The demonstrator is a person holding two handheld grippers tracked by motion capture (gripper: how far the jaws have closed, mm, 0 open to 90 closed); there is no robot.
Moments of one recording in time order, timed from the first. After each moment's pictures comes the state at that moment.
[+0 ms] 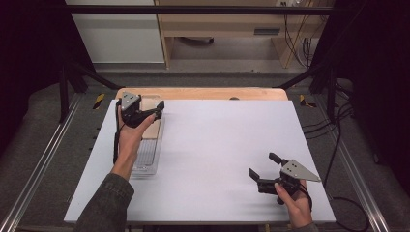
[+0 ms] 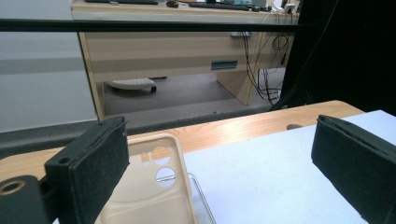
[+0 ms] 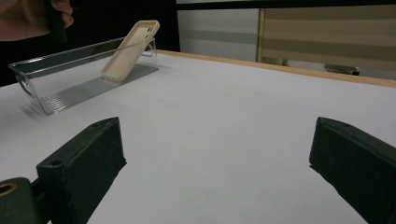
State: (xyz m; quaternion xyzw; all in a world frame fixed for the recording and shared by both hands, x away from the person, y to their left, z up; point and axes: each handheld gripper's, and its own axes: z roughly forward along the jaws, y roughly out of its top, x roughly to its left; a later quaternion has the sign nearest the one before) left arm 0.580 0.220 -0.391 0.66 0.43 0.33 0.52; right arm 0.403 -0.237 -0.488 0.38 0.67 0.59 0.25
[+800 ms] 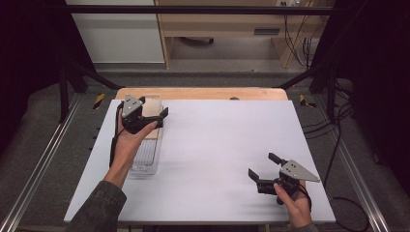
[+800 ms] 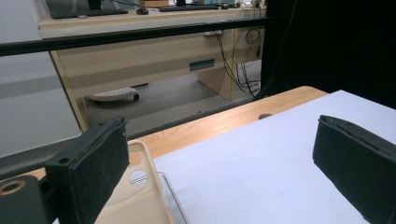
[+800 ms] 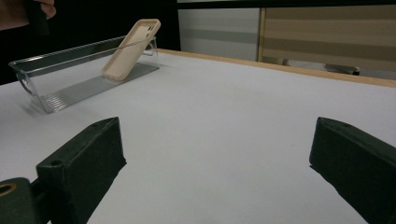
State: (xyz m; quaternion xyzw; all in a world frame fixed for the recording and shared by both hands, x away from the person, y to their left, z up) left arm 0.551 0.209 -0.377 0.70 0.37 0.32 0.52; right arm 0.402 -0.235 -0.488 0.38 0.67 0.58 0.25
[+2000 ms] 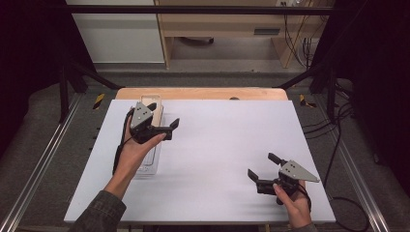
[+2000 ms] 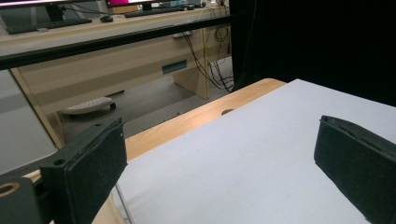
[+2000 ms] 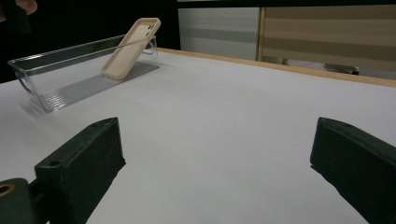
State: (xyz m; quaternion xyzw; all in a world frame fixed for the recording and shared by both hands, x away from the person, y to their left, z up) left arm 0.518 0.179 -0.371 0.73 0.31 0.31 0.53; right arm 0.402 -0.234 -0.489 0.38 0.67 0.58 0.25
